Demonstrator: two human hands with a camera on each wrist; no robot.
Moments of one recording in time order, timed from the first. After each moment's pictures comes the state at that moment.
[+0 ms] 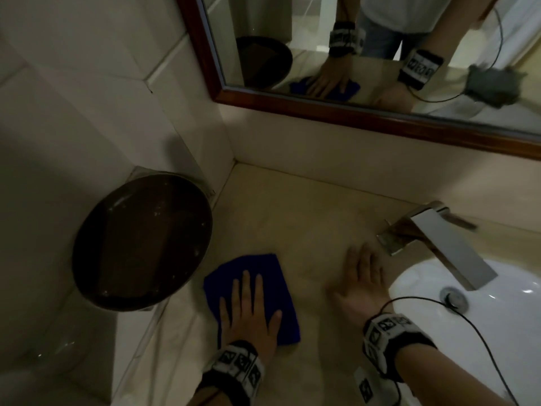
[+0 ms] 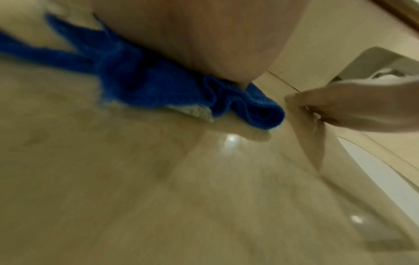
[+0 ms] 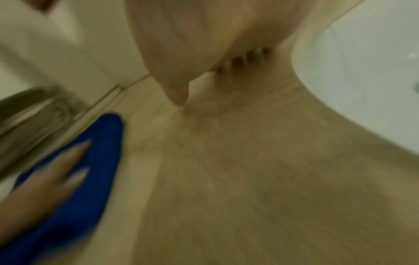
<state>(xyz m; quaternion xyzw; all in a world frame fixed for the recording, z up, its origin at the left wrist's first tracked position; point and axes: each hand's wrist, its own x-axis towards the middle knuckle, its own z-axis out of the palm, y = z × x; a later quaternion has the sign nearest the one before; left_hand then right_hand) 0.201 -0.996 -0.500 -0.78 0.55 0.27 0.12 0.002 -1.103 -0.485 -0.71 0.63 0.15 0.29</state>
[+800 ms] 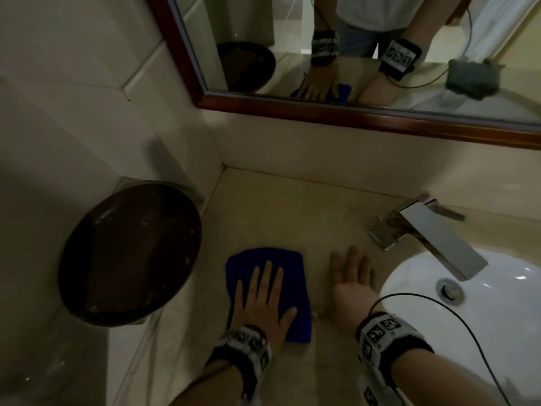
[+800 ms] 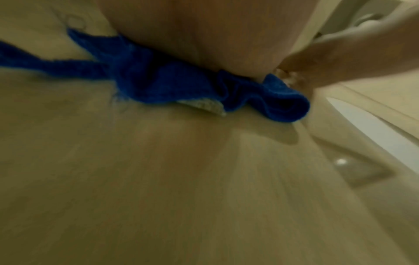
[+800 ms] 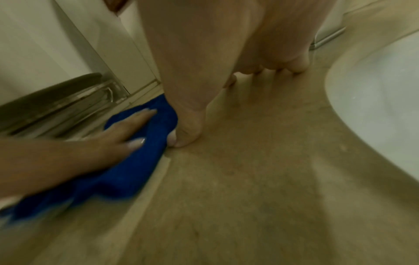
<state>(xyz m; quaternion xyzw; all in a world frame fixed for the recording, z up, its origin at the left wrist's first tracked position) 0.198 -1.023 -0.518 -0.71 0.67 0.22 0.08 0.017 -1.098 -0.471 -0.70 0.59 0.24 0.31</state>
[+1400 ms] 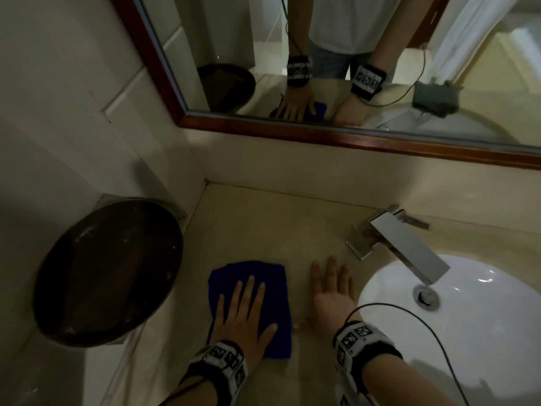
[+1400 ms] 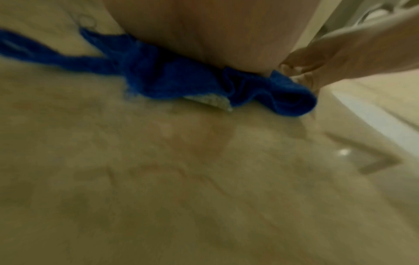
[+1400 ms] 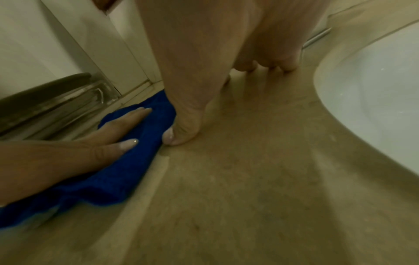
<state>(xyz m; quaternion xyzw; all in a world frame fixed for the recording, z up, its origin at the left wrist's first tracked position) 0.207 -1.019 -0.516 -0.68 0.69 0.20 0.13 0.012 -1.097 -0.469 -0.70 0.58 0.22 0.34</state>
